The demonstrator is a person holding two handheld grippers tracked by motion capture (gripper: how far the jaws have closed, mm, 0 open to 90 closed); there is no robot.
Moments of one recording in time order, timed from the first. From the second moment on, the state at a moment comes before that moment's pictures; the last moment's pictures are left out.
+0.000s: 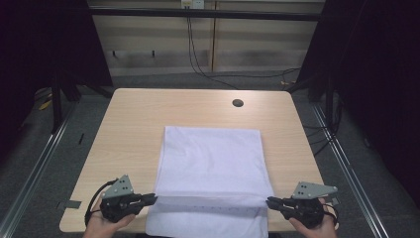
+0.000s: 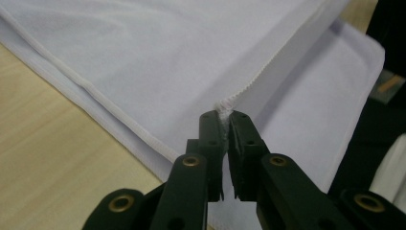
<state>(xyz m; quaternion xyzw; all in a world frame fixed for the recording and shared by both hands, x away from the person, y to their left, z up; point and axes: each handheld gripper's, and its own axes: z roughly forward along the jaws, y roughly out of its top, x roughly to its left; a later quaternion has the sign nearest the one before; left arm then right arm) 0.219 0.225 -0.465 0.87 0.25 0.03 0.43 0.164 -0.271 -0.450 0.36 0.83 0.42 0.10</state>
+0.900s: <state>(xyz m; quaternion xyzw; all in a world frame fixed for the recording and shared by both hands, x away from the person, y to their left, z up) 0.353 0.181 -0.485 0.85 0.33 0.05 0.41 0.269 -0.252 -0.469 0.39 0.82 0.41 0.06</state>
